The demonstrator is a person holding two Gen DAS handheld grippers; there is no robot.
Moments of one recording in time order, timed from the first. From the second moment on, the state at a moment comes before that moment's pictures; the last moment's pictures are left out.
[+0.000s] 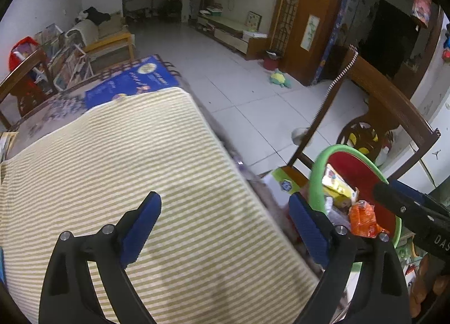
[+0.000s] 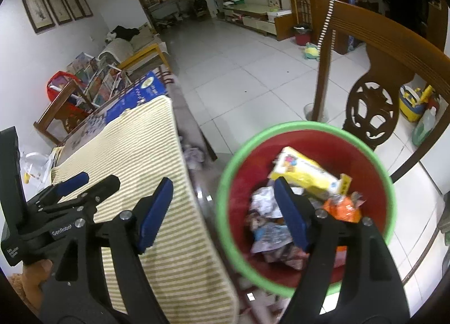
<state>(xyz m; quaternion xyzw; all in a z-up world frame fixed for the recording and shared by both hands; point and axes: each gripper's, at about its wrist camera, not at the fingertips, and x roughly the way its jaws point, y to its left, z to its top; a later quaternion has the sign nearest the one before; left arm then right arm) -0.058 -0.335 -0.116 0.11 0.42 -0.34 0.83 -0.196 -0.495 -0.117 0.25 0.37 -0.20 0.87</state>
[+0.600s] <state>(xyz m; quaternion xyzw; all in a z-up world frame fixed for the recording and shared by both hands) -0.045 -0.151 -0.015 0.05 0.21 -0.29 0.93 -0.181 -0.321 -0.035 0.12 0.13 -0.29 0.94</state>
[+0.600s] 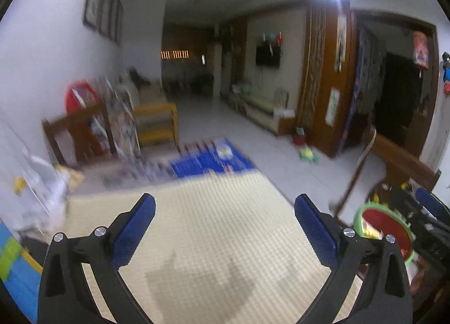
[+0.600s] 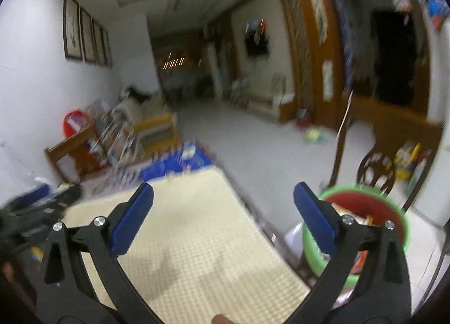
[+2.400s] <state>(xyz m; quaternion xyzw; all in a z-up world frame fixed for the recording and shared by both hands) -0.050 -0.100 0.018 -0.01 0.19 -0.24 0.95 -0.171 -0.286 -0.024 0.13 0.17 -0.31 0.93</state>
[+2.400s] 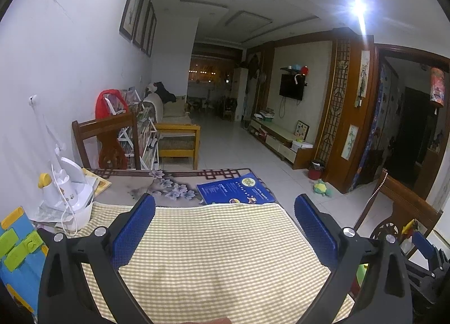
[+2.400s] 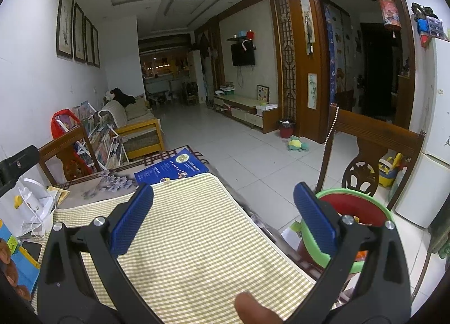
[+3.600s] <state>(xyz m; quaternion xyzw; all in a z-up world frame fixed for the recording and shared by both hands) -0.058 -0.104 0.018 0.00 0.20 -0.25 0.95 -0.186 -0.289 -0.041 0.13 0.18 -0.31 0.92</state>
